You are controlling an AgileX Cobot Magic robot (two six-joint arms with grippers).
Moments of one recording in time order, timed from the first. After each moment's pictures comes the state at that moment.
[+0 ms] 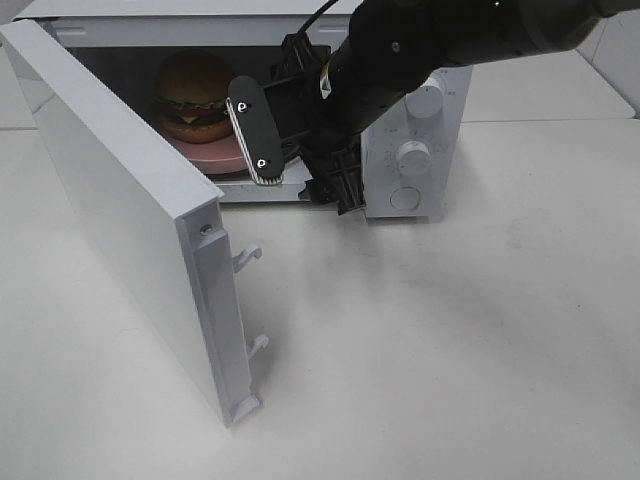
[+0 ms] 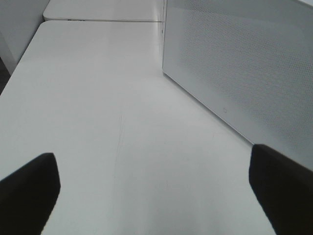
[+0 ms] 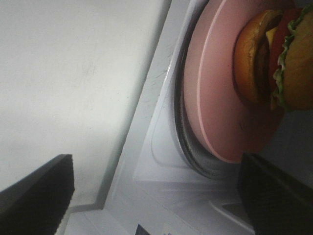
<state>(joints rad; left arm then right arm) 0.05 0.00 -0.52 -0.10 1.07 0.05 0.65 1.96 -1.40 -0.23 0.33 -1.18</state>
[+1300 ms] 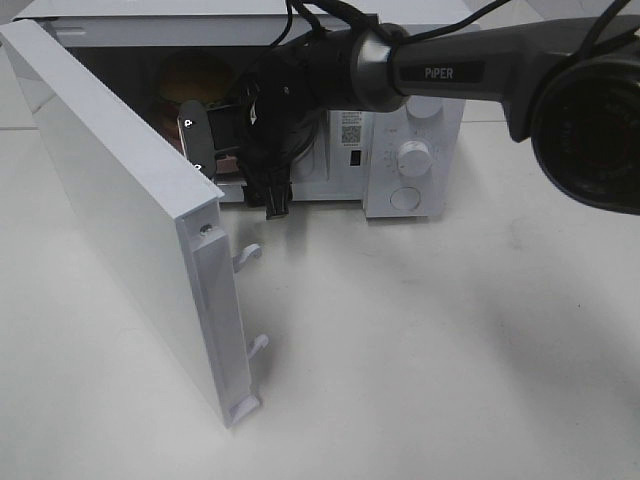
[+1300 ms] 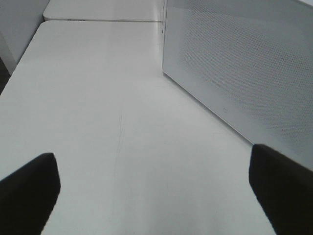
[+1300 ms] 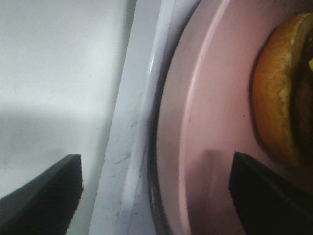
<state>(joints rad) 0.05 0.00 -0.52 -0.10 1.07 0.05 0.65 2.42 -1.95 -0.15 0.45 -1.13</state>
